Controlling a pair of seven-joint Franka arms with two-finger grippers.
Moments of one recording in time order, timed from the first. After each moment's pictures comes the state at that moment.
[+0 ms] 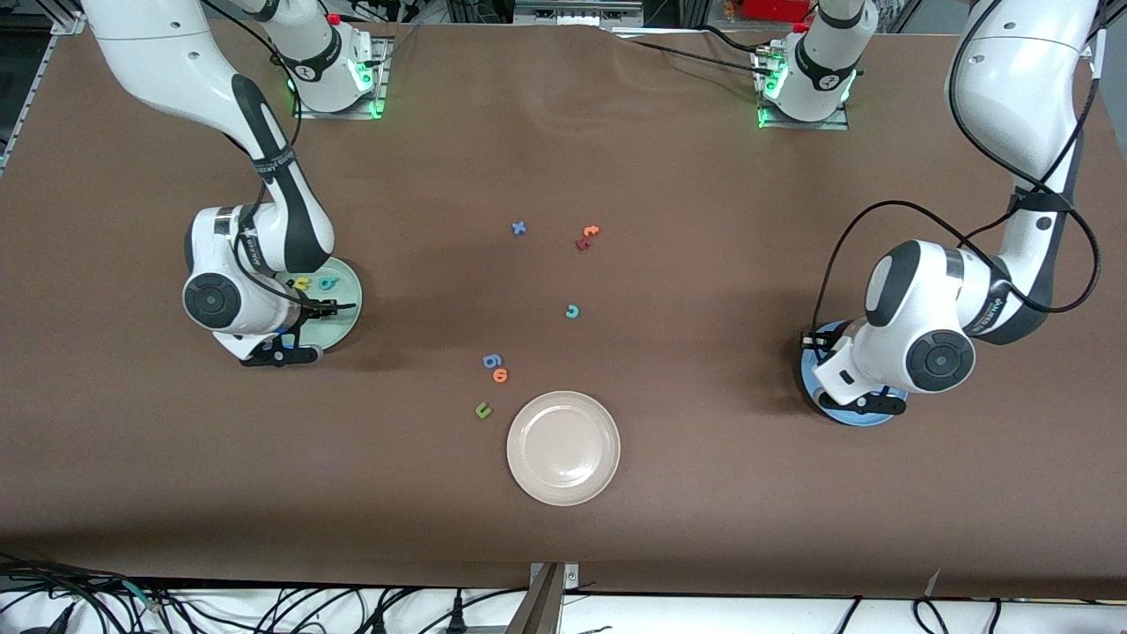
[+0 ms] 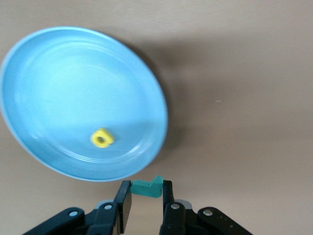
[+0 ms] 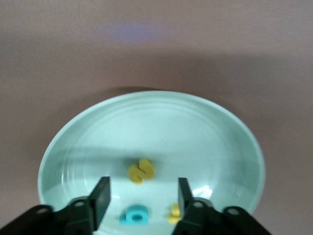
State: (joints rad) left arm 0.08 0.63 -0.25 -1.53 0.20 1.78 -0.13; right arm 0.26 0.50 -0.15 -1.92 0.00 2.12 0.04
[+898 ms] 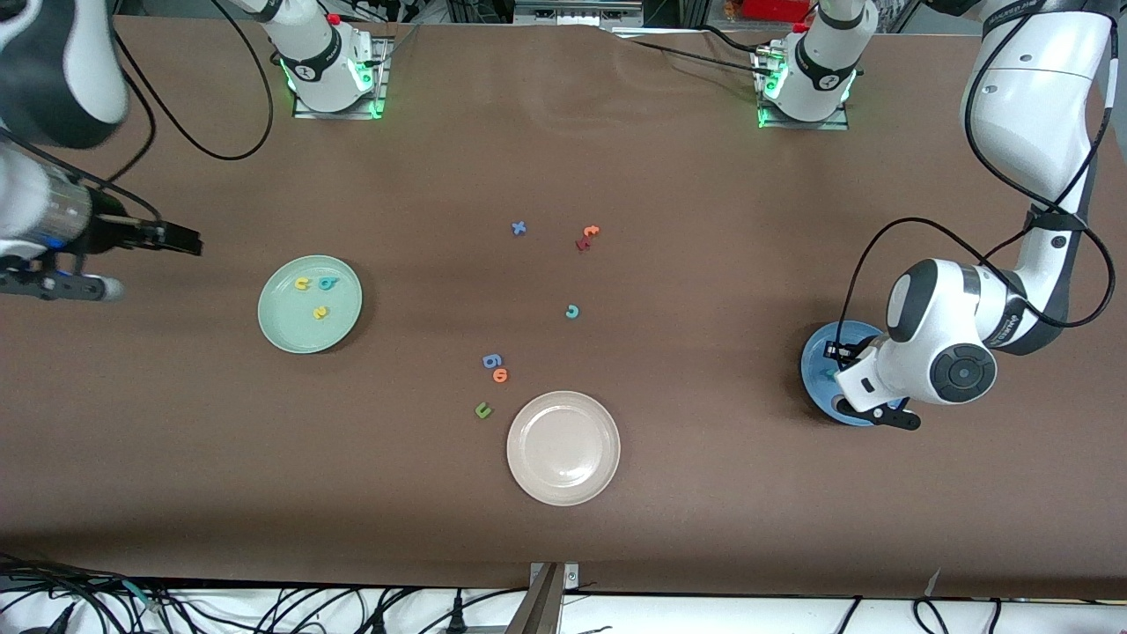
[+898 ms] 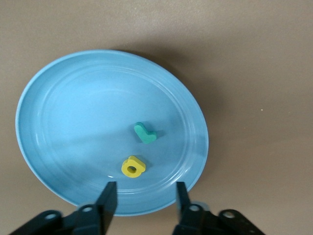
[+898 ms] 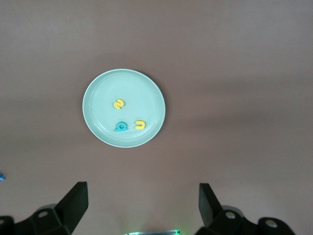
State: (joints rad) left arm 0.14 0.69 -0.25 -1.53 0.24 1.87 0.02; right arm 0.26 0.14 -0.31 -1.63 0.00 1.56 0.04
